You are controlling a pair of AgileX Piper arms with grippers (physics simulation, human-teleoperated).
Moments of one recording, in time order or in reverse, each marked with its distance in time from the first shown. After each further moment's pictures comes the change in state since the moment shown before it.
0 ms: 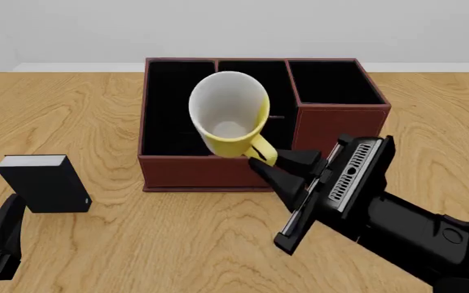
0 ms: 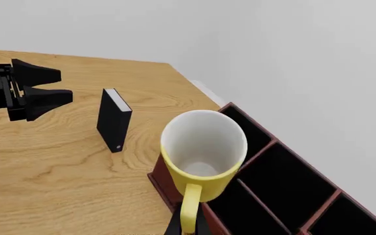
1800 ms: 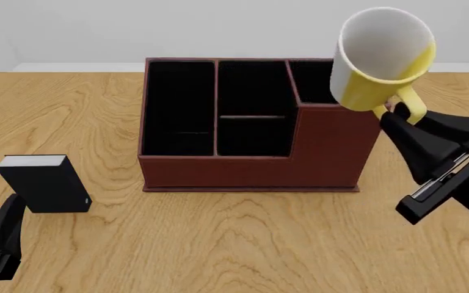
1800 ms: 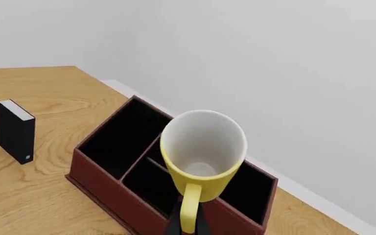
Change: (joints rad) left arm 0.000 0.000 0.000 0.000 0.000; right arm -0.347 -0.527 0.016 0.411 0.010
